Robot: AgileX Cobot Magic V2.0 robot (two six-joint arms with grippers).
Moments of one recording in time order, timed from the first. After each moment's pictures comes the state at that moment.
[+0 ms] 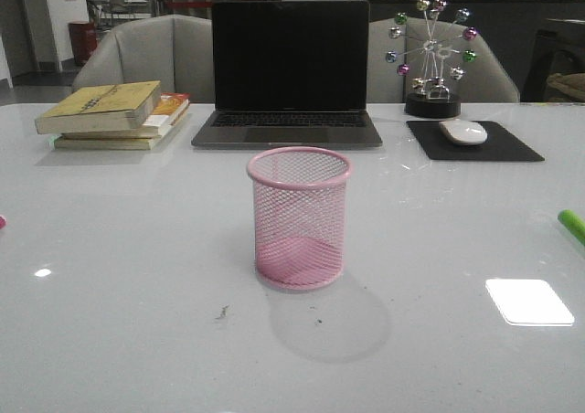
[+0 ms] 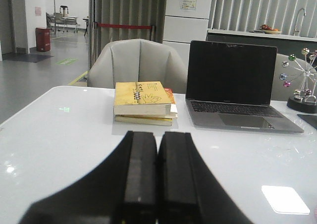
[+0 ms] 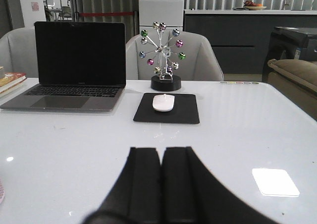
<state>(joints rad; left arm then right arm) -0.08 0.00 0.01 0.04 0.01 -0.08 -0.01 -0.01 0.03 0.03 0.01 0.02</state>
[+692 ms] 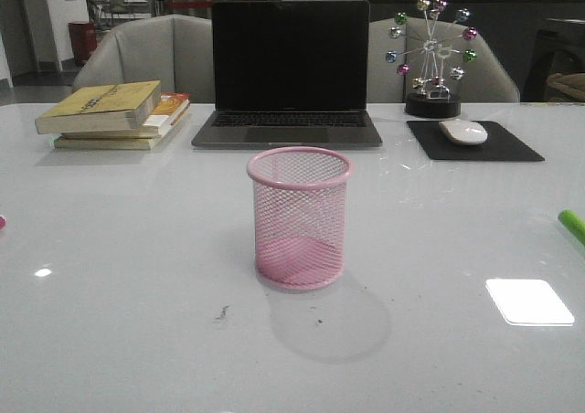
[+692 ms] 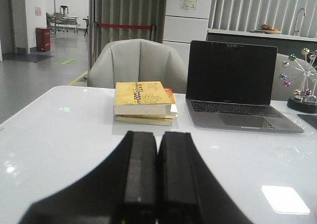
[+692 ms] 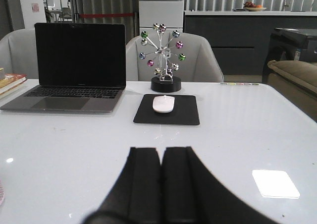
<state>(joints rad) -0.08 0.00 0.01 0.04 0.01 -0.08 -0.01 -0.01 0.03 0.03 0.00 0.02</state>
